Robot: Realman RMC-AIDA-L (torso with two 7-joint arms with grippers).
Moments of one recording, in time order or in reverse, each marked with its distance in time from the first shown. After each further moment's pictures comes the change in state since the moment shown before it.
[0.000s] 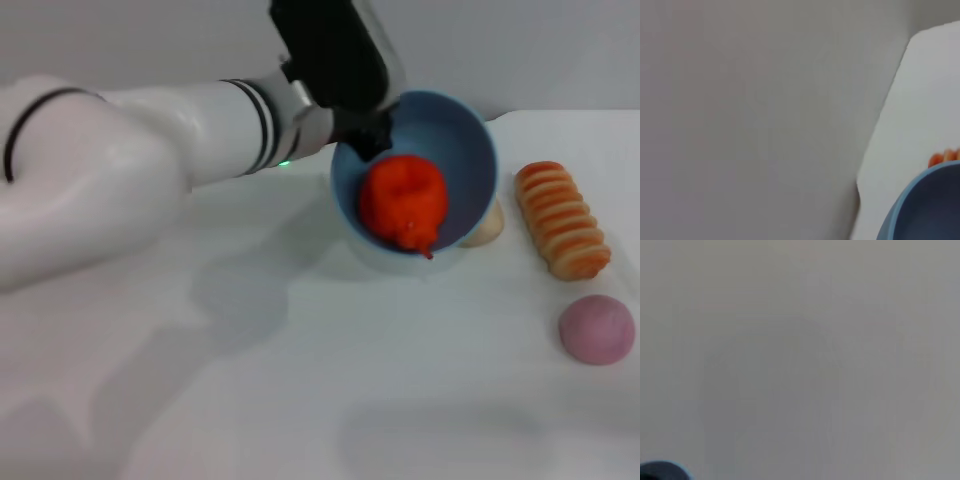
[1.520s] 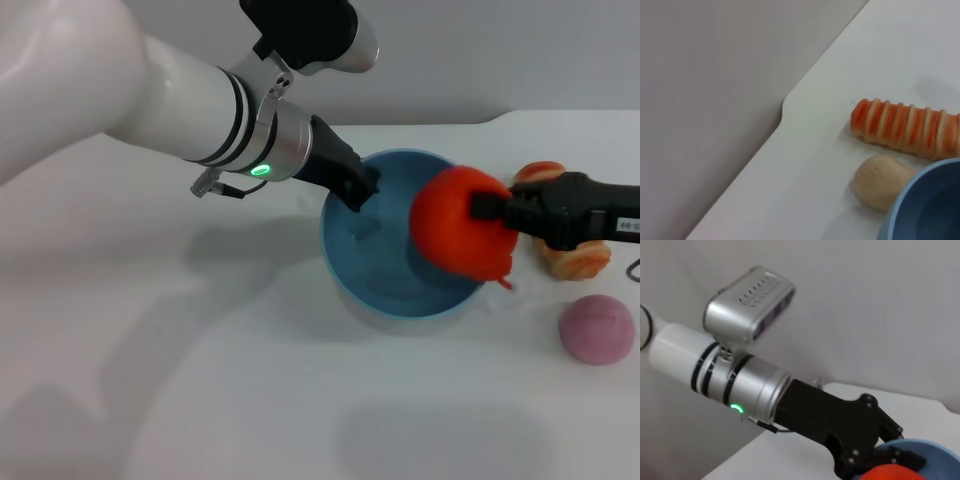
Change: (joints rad) left arm -0.086 0.000 -0.224 -0.020 -0.233 0.480 -0.040; right arm 0.201 -0.012 -0.423 -0.674 -0.491 -0.177 1.104
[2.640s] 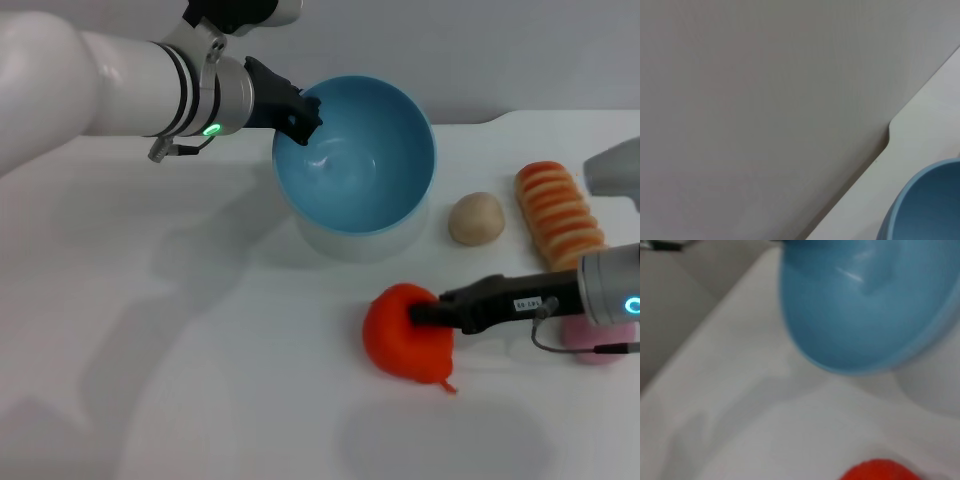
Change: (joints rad) left arm 0.046 0.004 -0.079 -0.063 0.088 -0.231 0.000; right arm 0.174 0.008 -0.089 0.358 -0.276 0.279 0.054
